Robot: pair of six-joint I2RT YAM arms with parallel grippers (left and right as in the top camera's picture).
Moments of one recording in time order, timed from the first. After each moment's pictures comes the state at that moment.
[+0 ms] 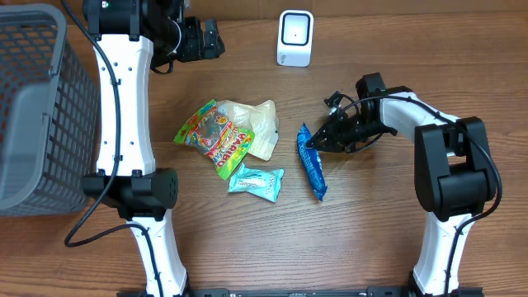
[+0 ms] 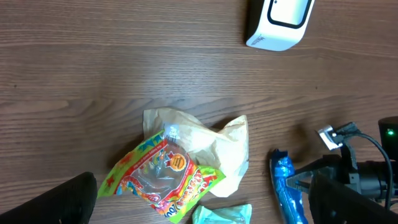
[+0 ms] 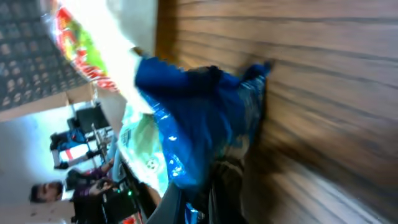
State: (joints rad) left arm -0.05 2.20 2.66 -1.60 0.23 -0.15; right arm 0.17 2.18 1.39 -0.77 -0.95 0.09
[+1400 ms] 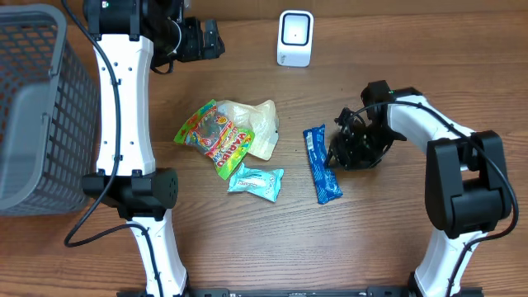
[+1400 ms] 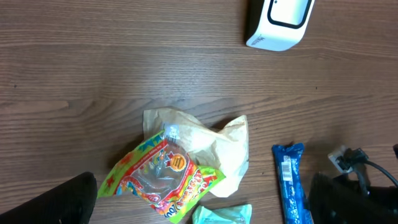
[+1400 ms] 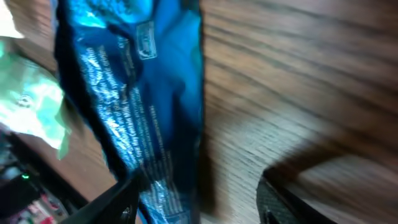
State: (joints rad) left arm -0.05 2.20 2.66 -1.60 0.23 -0.15; right arm 0.18 2.05 1.32 -1.00 -0.57 -0.07
